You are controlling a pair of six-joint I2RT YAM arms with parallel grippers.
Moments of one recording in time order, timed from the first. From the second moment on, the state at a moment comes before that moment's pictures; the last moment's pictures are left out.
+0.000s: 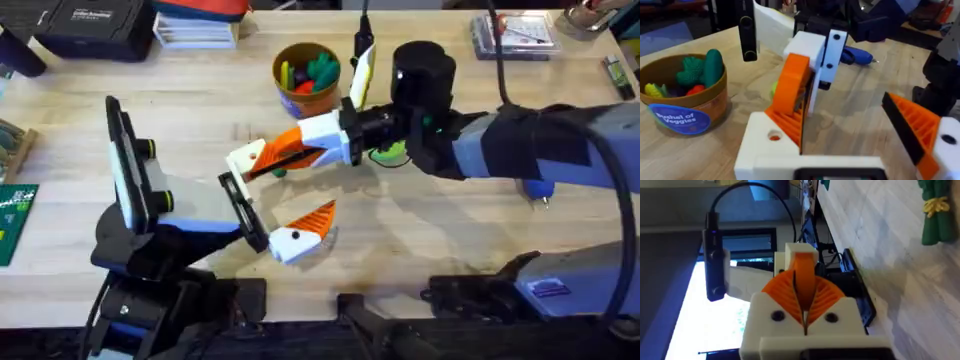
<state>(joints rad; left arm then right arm) -0.22 0.01 0.01 -0.08 0.86 -0.07 0.57 1.64 0.68 0.67 -1.18 1.25</state>
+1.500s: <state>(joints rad) -0.21 0.00 0.01 -0.07 0.79 -0.06 0.61 1.66 0.67 0.77 -1.05 1.28</state>
